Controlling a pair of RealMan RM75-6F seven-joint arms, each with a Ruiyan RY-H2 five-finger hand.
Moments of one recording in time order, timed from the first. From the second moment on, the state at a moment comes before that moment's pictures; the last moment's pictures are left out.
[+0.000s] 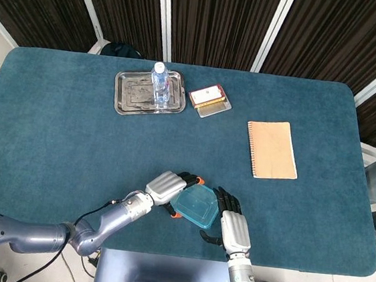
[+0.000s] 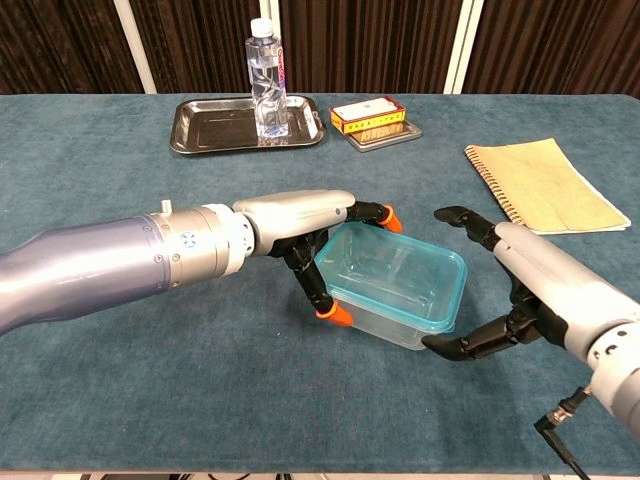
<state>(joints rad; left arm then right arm) -0.96 -1.80 -0.16 -1.34 1.23 0.73 0.07 0.23 -1.85 0.10 -1.81 -1.21 1.36 -0.45</state>
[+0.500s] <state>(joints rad) -0.96 -1.79 -0.16 -1.34 1.23 0.72 0.06 0.23 -1.87 0.10 -1.79 -1.20 1.36 -0.43</state>
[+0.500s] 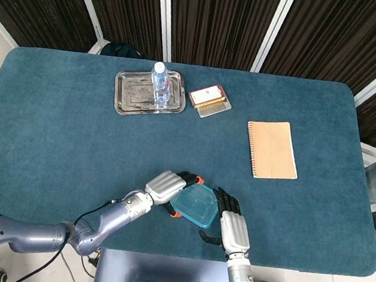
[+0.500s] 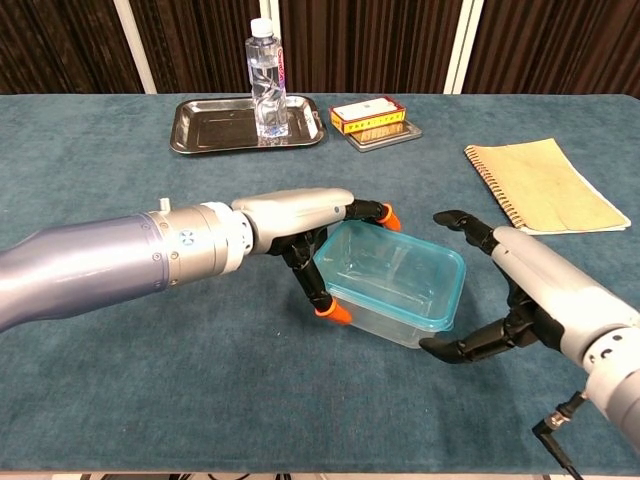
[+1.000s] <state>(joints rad) -0.96 -1.79 -0.15 -1.34 1.23 0.72 0.07 0.24 -1.86 0.11 -1.80 -1.20 1.37 -0.42</state>
